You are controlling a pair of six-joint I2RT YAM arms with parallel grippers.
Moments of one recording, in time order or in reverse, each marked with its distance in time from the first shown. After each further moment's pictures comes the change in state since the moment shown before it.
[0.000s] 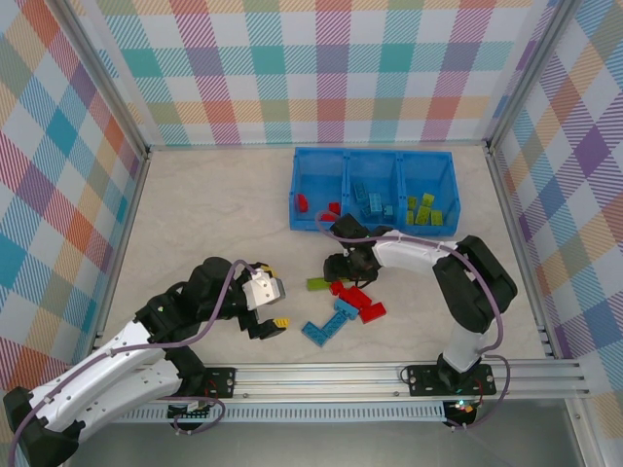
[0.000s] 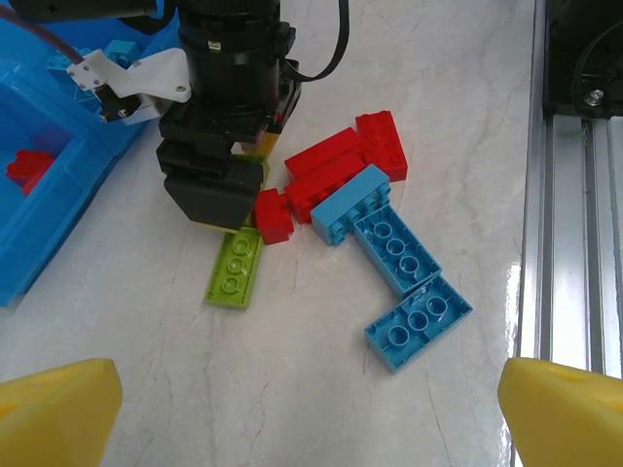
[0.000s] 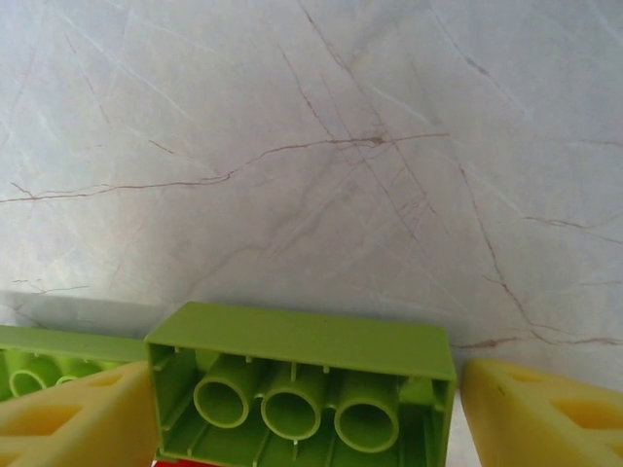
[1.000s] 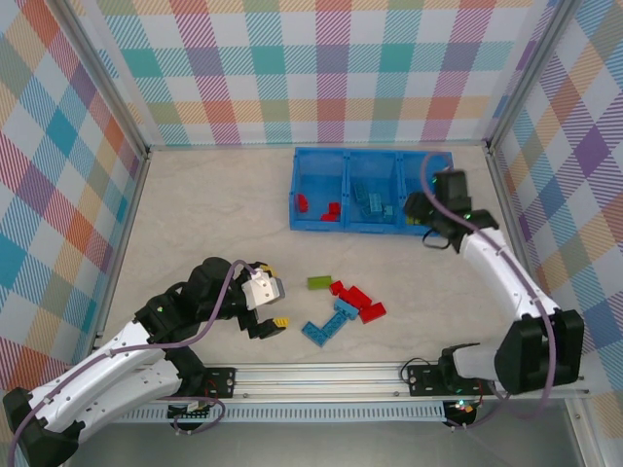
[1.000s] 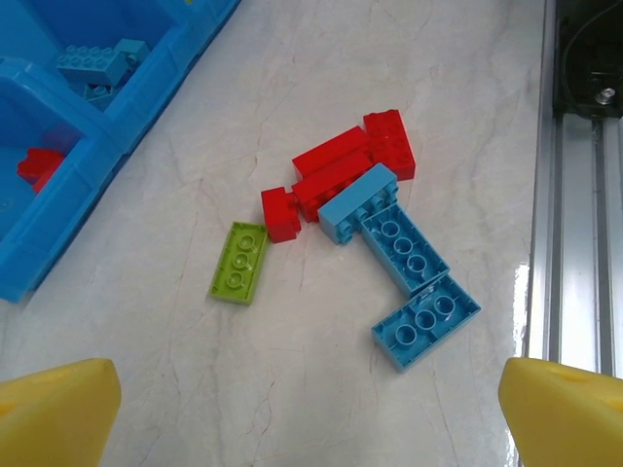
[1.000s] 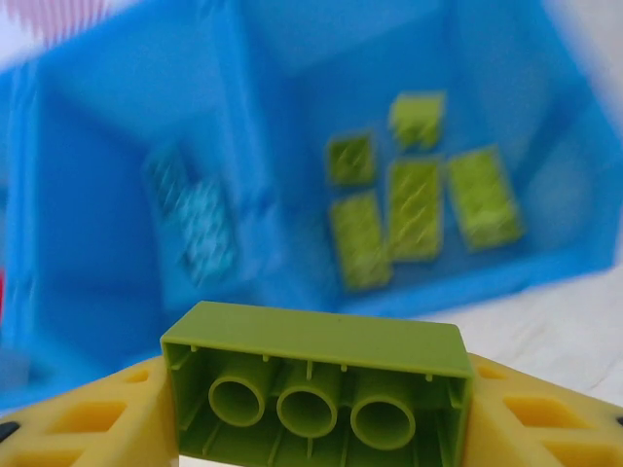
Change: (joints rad) left arm 0.000 -0.003 0.000 0.000 -0.020 0.002; right arm -0.577 -0.431 0.050 0.018 0.126 -0.100
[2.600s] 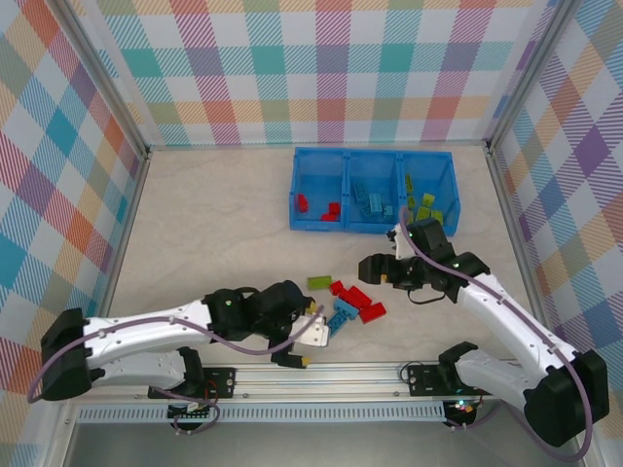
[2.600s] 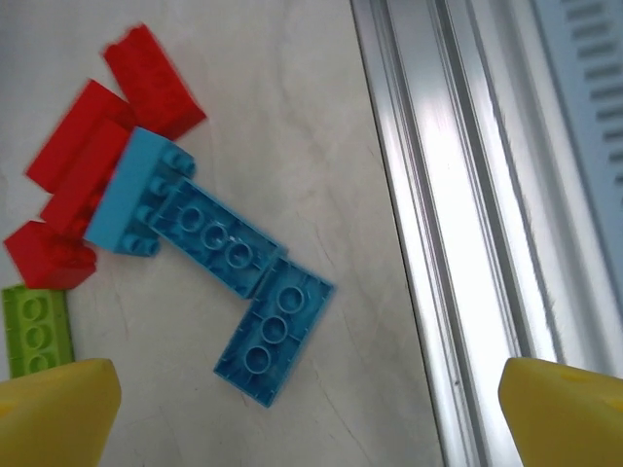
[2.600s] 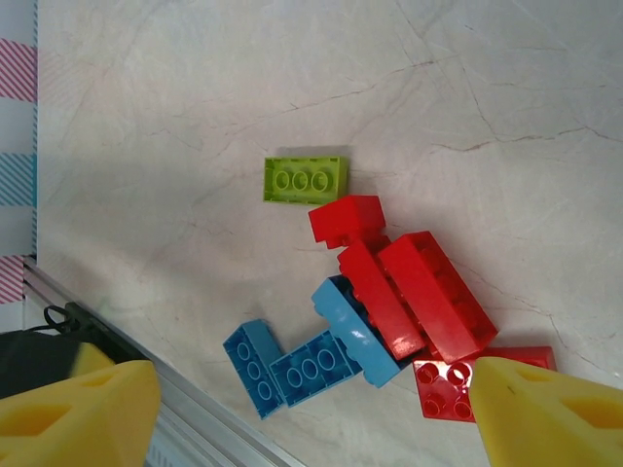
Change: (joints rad) left arm -0.403 0.462 0.106 -0.008 -0.134 0.184; right arm 0.325 -0.303 -0.333 -0.120 -0.523 0.035
